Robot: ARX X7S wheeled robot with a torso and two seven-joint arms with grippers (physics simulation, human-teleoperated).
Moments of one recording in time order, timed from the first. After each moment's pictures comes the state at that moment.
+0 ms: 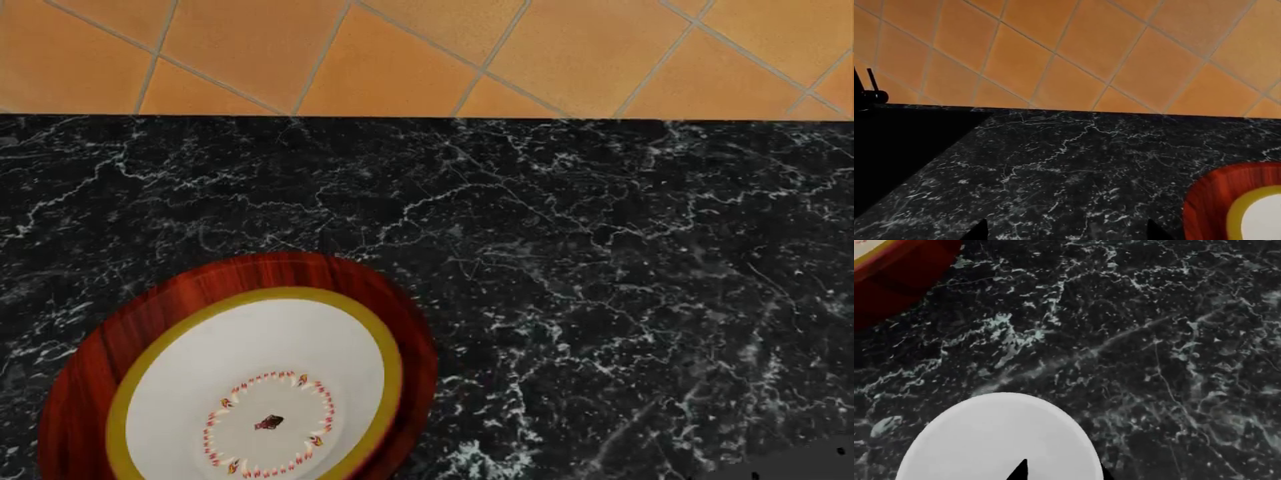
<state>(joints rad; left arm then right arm) -0.05 -0.51 -0.56 0.91 -0.90 -1.13 -0.39 0.29 0.82 0.20 -0.57 1.74 1.45 0.67</state>
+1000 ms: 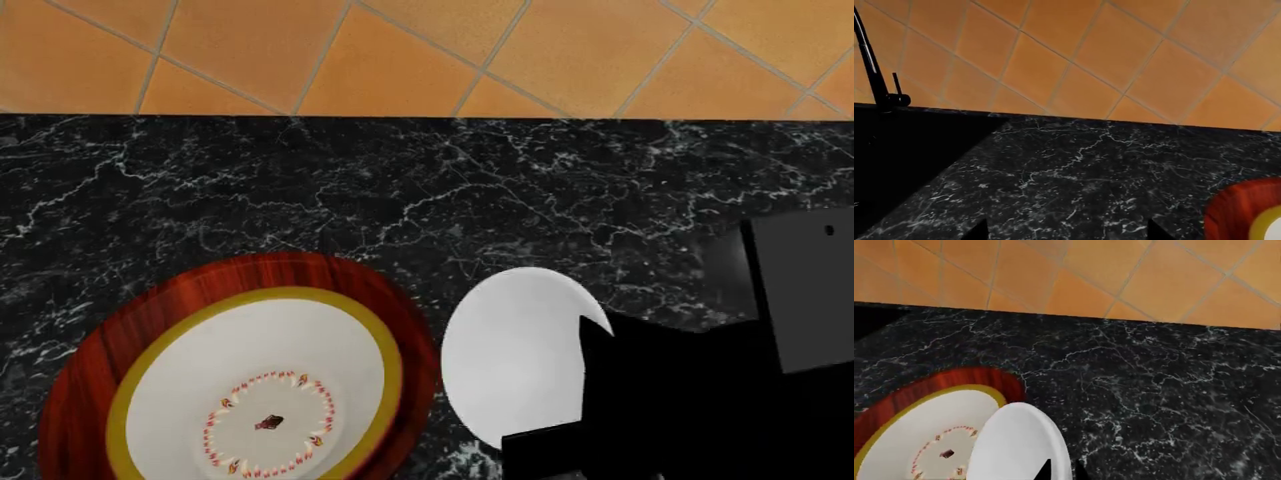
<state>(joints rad) -0.03 -0.54 -0.65 0.91 -0.97 -1.11 -0.42 0.80 0.85 -0.03 -0.53 2.07 1.16 0.99</state>
